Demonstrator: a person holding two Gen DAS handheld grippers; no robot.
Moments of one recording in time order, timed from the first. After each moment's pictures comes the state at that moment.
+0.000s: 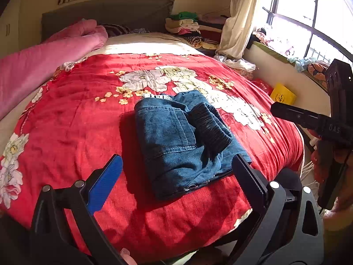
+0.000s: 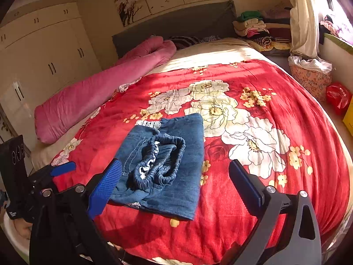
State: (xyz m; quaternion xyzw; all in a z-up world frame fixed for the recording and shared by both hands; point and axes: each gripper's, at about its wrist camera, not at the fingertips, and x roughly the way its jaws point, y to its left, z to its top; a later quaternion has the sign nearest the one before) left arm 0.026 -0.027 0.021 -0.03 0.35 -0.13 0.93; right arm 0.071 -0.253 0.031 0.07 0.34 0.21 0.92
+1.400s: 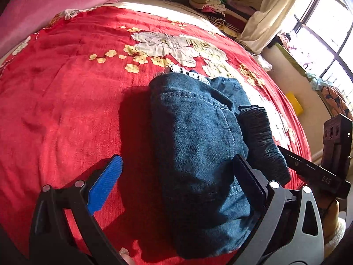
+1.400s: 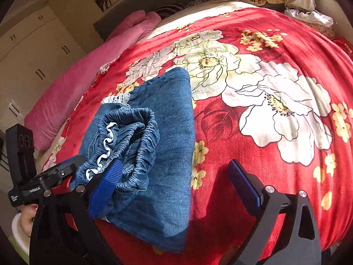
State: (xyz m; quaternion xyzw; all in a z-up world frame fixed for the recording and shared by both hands) left arm 0.128 0.002 -0.049 -0.13 0.45 -0.11 0.88; right arm 0.153 -0.246 -0.062 0.15 0.44 0.21 0.86
